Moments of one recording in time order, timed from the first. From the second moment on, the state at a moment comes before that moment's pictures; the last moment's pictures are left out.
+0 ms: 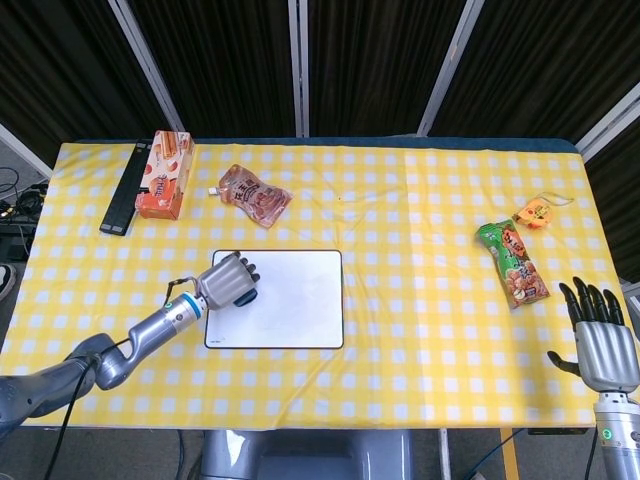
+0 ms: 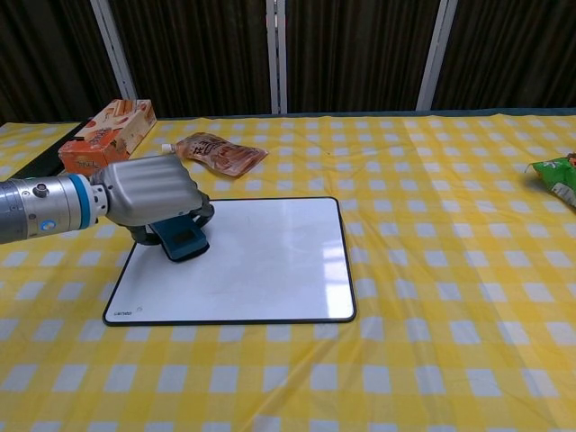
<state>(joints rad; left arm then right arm) -0.90 -1.66 0.06 -0.95 1.65 0.86 0.35 0.11 -1.18 0.10 -1.52 -1.36 1.40 -0.18</state>
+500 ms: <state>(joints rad) -0.91 -1.68 0.06 -1.00 1.64 0.84 0.37 0.11 -1.18 0.10 -1.52 -1.36 1.40 -0.18</state>
